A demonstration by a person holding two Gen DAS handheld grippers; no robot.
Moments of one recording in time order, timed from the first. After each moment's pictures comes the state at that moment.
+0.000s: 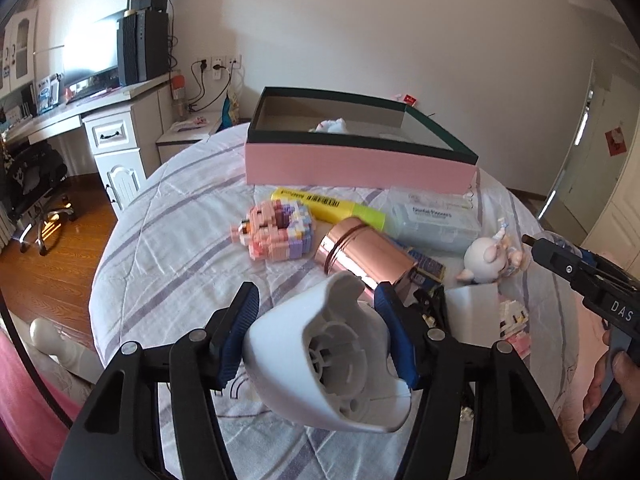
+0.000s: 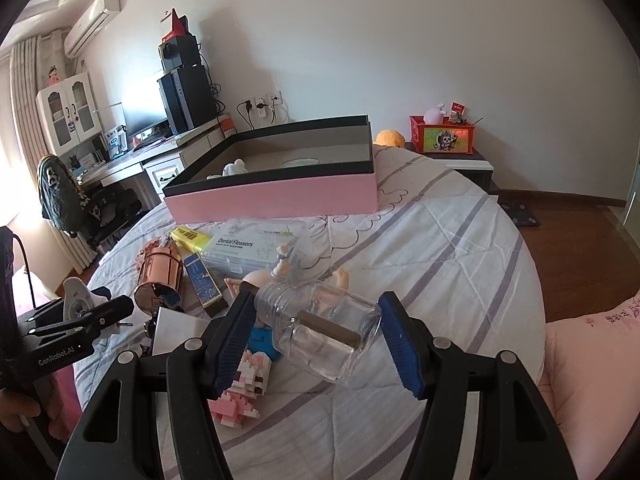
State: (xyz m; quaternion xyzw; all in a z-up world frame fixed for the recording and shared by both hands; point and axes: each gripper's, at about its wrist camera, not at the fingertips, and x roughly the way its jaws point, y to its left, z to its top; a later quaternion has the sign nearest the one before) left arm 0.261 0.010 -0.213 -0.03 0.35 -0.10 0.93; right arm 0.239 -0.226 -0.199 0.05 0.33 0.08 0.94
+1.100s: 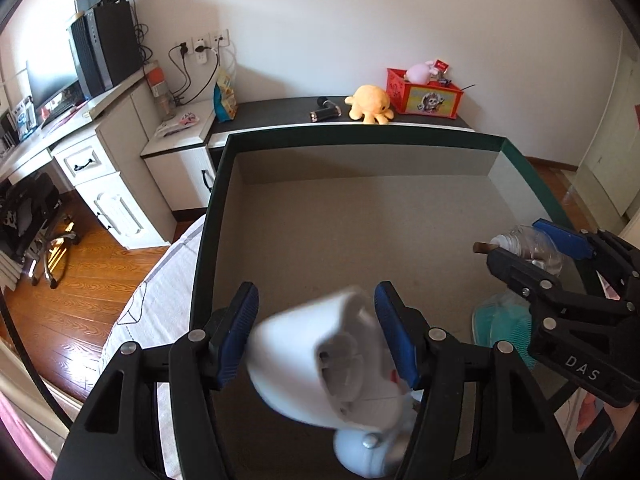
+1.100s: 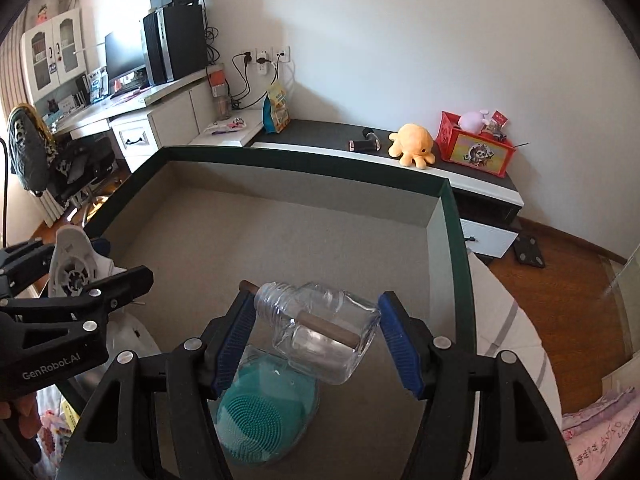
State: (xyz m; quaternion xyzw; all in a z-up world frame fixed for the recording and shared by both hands) left arm 0.550 -0.034 -0.201 0.03 0.44 -0.07 0.90; right arm 0.522 -0.185 -0.196 -0.04 0.40 0.08 0.91
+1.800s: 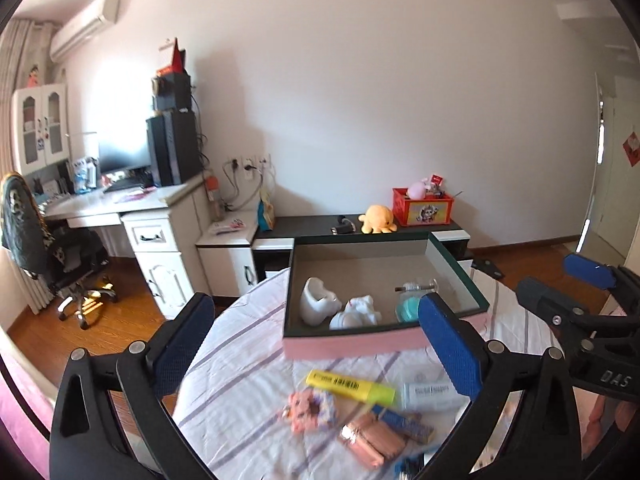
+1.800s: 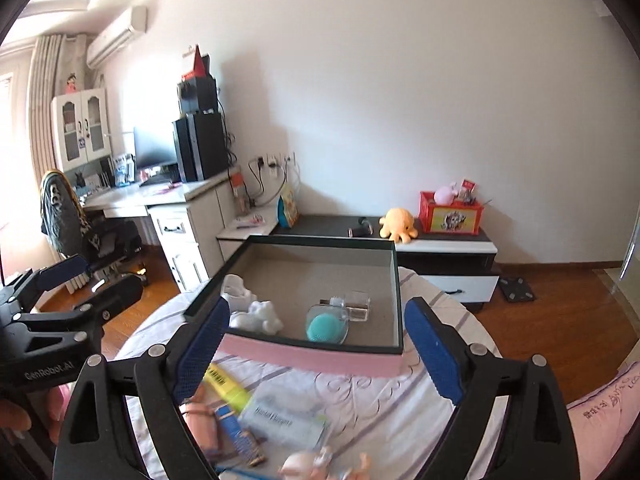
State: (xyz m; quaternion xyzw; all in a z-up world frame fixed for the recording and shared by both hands) left arm 0.285 0.000 -0.081 0.02 0.21 -0.03 0.98; right arm 0.293 -0.187 -0.081 0.01 0.23 0.08 0.97
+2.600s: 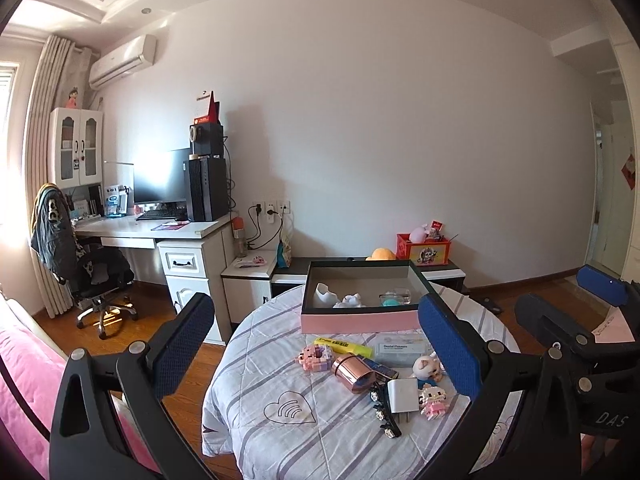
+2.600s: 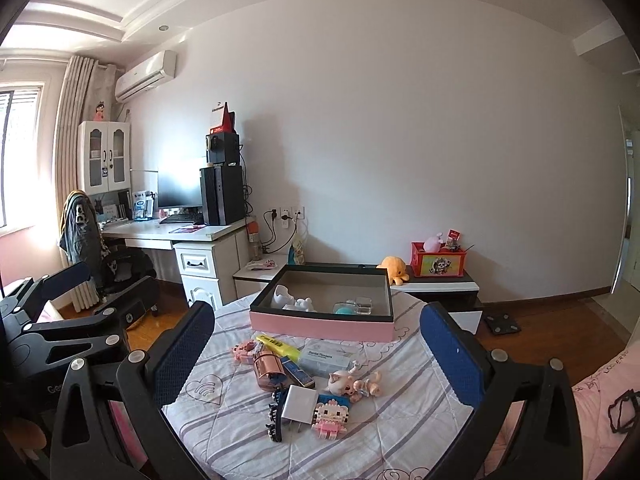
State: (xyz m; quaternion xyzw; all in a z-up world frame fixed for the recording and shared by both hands) left arm 0.094 0.004 -0.042 0.01 0.12 0.00 0.99; right arm 0.088 -0.162 -0.044 0.00 0.13 0.07 0.99
